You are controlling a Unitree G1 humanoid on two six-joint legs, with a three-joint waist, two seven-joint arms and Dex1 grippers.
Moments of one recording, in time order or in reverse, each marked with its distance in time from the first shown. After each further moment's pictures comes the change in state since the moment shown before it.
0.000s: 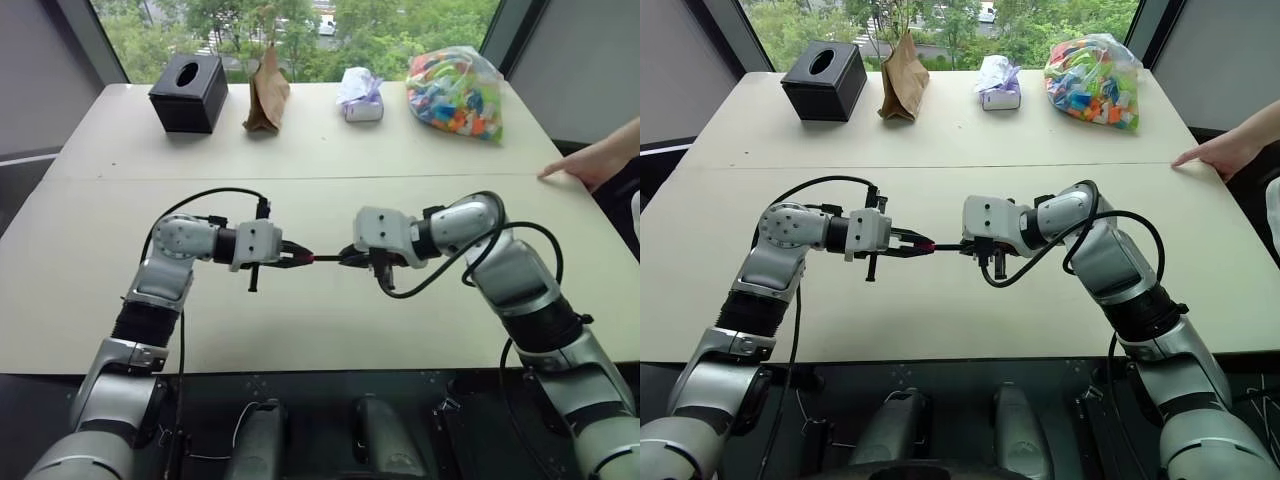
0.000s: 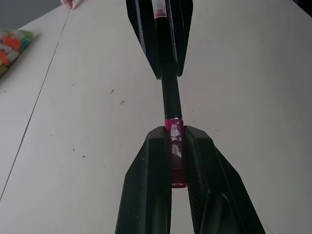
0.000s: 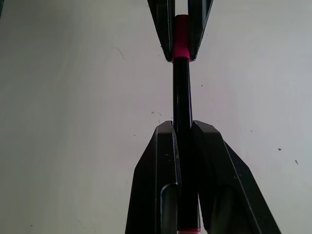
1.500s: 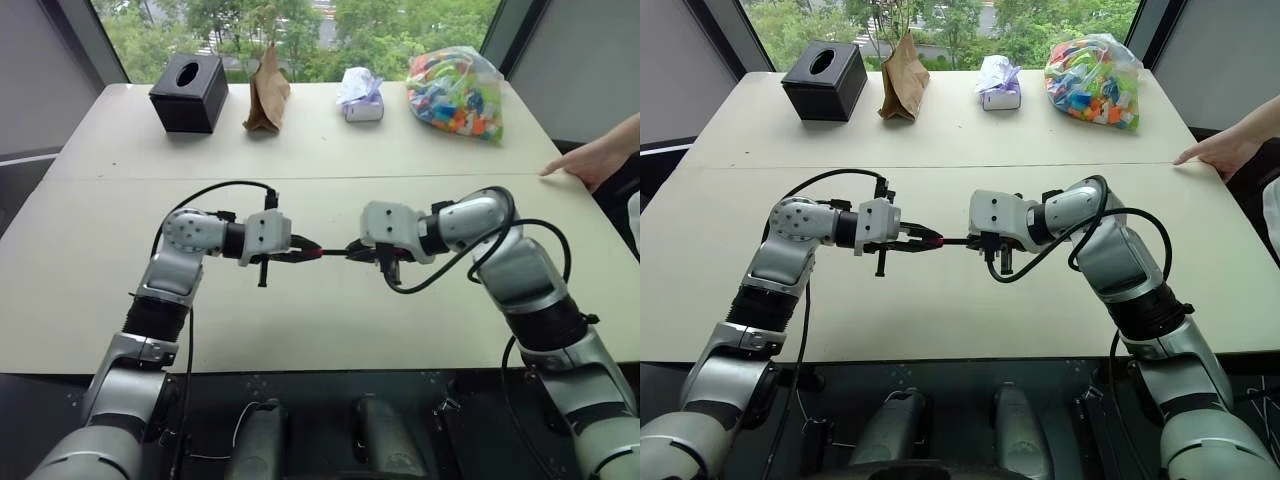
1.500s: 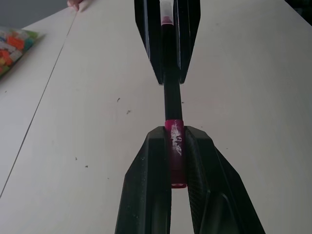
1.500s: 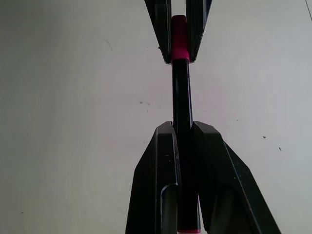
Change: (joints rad) left arm -0.034 -0.045 0.001 -0.009 0.015 0.081 0.019; right arm 0.002 -0.004 -0.040 0.000 -0.041 -0.008 0.025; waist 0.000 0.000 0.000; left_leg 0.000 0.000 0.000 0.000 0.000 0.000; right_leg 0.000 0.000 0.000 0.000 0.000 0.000
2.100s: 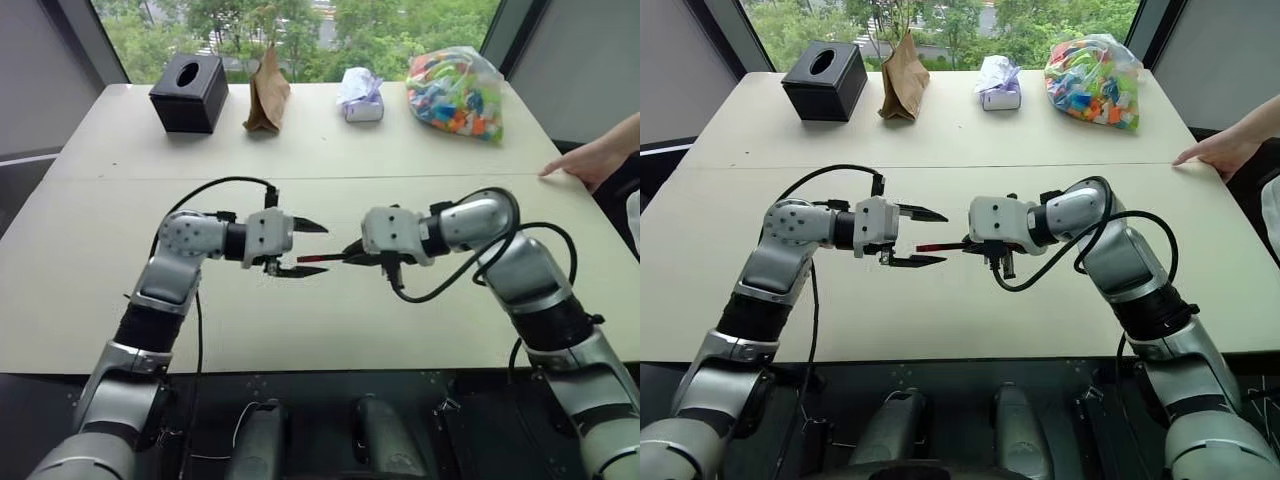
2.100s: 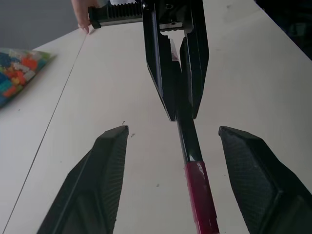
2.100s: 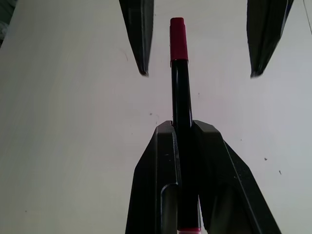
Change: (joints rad) left arm 0.064 0.072 -0.010 -0.165 -0.080 0.099 0.067; right arm 0.007 -0.067 -0.003 0.040 0.072 -0.139 -0.006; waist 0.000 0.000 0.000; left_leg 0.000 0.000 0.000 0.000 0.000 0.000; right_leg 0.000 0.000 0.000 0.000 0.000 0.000
